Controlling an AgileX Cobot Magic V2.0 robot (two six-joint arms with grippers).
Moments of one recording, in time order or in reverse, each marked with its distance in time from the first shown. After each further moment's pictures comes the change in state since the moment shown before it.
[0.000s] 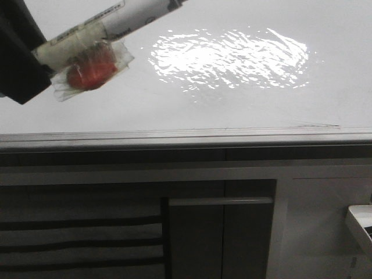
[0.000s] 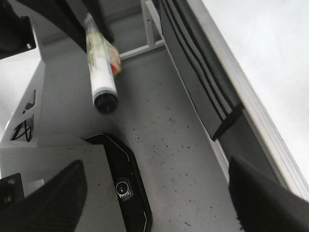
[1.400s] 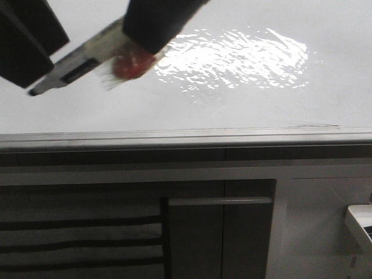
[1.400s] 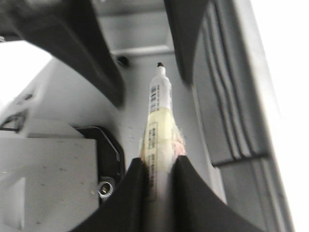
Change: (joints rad) left arm 0.006 -0.018 -0.026 0.076 -0.045 -0.110; right arm 0.242 0.168 -0.052 -0.145 -0.174 0.051
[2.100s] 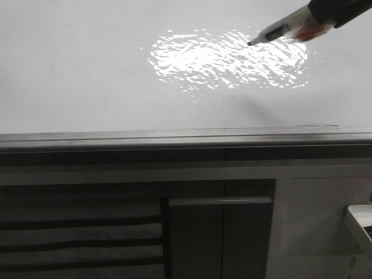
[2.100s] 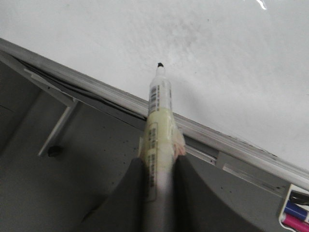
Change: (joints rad) left arm 0.440 -0.343 0.247 -0.116 -0.219 -0.174; right arm -0.412 -0.236 0.238 -0.060 -0.162 0.583
